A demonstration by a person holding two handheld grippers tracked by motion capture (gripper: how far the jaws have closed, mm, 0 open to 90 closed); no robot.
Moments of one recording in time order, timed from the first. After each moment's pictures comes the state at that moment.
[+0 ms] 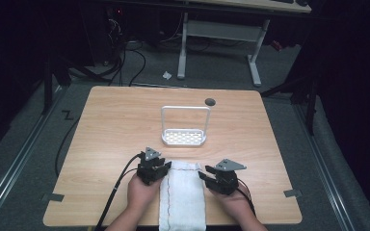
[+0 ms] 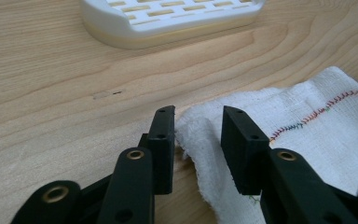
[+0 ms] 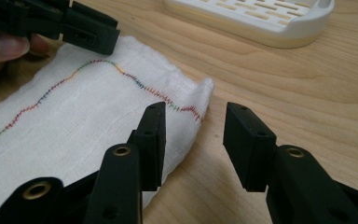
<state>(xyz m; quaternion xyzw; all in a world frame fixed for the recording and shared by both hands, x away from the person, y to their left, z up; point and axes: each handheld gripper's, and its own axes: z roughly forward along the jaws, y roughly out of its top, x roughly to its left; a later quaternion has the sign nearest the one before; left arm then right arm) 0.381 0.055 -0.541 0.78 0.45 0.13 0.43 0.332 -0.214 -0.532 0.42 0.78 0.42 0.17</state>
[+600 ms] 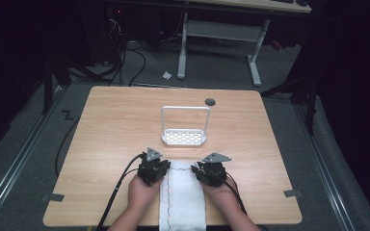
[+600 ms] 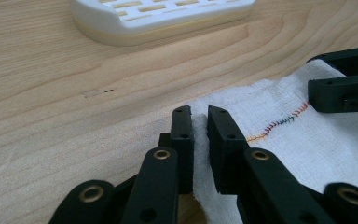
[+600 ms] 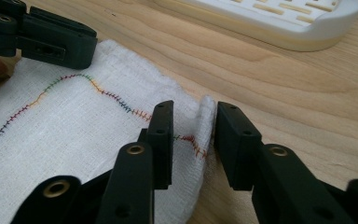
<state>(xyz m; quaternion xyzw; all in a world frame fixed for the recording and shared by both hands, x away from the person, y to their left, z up) 0.380 0.053 -0.541 0.78 0.44 0.12 0.43 0.358 -0.183 -0.539 0.45 0.79 0.38 0.17</state>
